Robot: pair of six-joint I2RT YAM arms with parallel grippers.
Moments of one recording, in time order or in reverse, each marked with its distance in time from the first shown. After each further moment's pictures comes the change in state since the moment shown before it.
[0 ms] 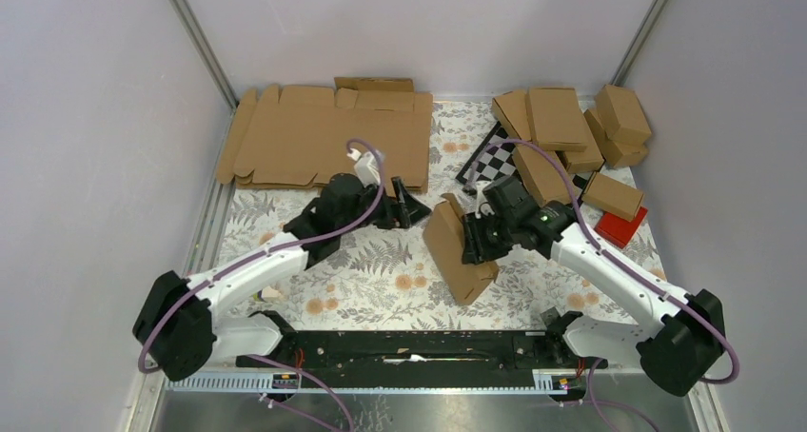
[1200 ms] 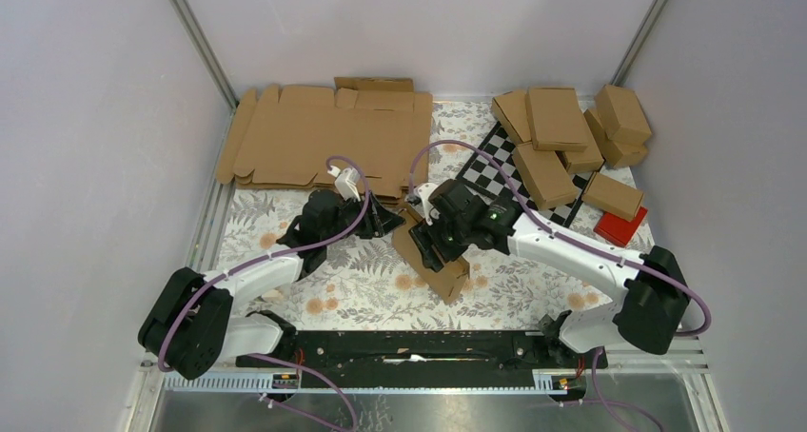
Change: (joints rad) left arm 0.199 0.000 -0.279 0.288 0.156 0.021; right arm 0.282 0.234 0.166 0.106 0.125 -0.145
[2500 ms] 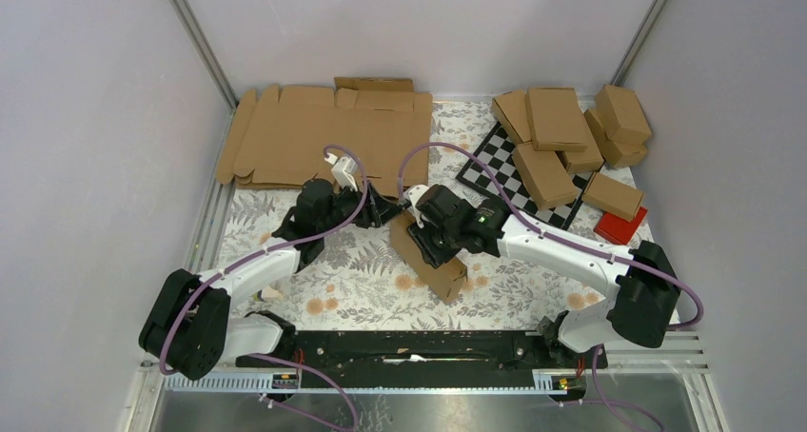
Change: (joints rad) left arm 0.051 -0.003 0.069 -0.032 0.031 0.099; right arm 0.071 0.058 0.052 -0.010 0.119 0.016
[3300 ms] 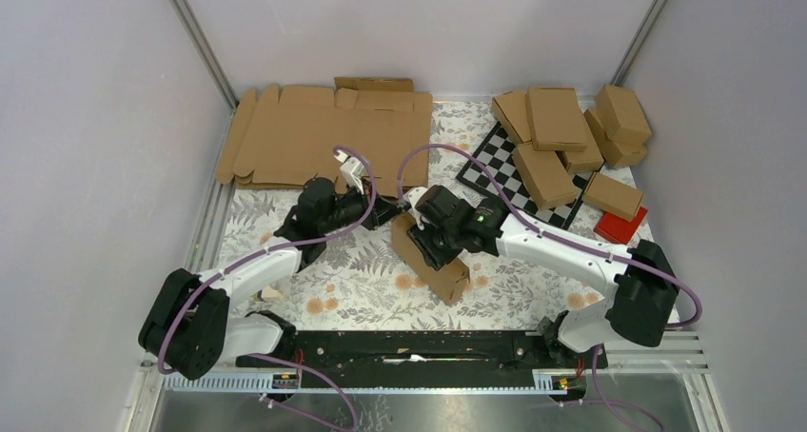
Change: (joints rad) left arm -0.018 0.001 0.014 0.062 0.122 0.127; right arm 0.000 0.002 0.000 -0.015 -0.018 -0.012
